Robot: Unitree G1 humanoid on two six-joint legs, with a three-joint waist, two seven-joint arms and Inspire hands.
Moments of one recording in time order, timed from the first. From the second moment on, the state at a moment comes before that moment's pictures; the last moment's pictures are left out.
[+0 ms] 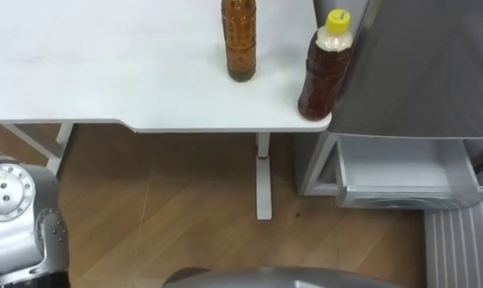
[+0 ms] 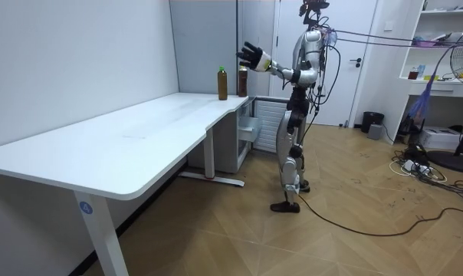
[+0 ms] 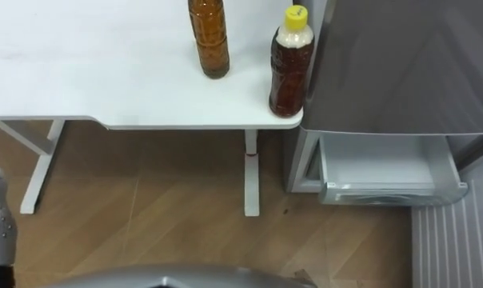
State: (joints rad) left arm 0.15 0.23 0.29 -0.30 -0.31 -0.20 0.71; right arm 0.18 -0.24 0.01 1.22 -0.21 0.10 0.05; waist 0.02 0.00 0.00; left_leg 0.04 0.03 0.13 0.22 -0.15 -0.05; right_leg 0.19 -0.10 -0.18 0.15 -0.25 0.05
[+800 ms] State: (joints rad) left arm 0.01 0.23 0.05 -0.42 -0.26 -0.13 0.15; right arm 0.14 -0.24 0.02 1.26 -0.34 0.09 0.13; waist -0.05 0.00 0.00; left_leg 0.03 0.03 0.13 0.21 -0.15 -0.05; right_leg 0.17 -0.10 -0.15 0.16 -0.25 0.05
